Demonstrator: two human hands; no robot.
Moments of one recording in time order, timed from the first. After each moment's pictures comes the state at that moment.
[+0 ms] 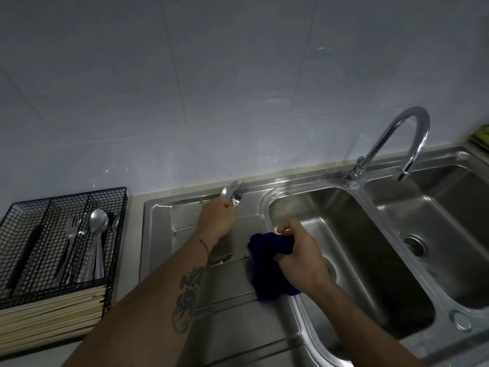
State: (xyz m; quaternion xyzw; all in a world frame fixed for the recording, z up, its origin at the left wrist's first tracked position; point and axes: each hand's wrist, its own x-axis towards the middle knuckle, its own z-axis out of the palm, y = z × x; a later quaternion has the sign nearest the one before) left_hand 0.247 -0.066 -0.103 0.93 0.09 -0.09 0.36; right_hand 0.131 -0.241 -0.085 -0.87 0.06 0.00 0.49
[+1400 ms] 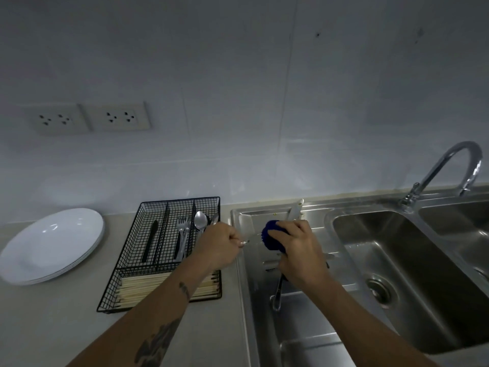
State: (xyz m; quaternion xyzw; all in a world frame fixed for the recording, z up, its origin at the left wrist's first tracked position) left_hand 0.112 0.147 -0.030 0.93 -0.03 -0.07 0.35; right_hand 0.098 -0.056 -0.060 -0.93 -0.20 -0.23 0.19
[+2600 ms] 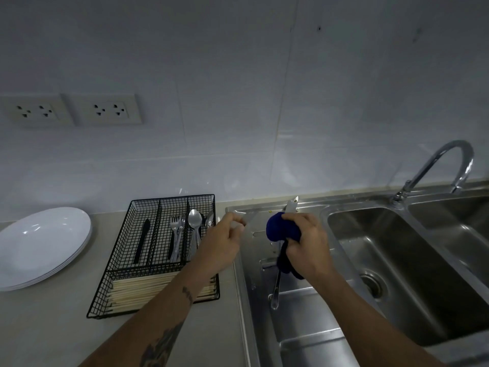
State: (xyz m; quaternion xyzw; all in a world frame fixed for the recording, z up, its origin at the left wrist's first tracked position) left_hand 0.113 0.143 -0.041 0.88 -0.06 -0.02 0.47; right_hand 0.105 -0.061 -0.049 -0.91 -0.02 -0.16 0.38
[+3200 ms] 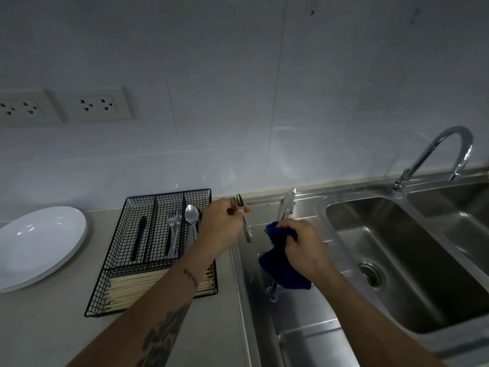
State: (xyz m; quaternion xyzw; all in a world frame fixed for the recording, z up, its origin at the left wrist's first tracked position) left_hand 0.126 0.124 -0.012 0.84 0.02 0.02 0.54; right_hand 0.102 -0.070 -0.067 -0.91 -0.01 -0.04 0.40
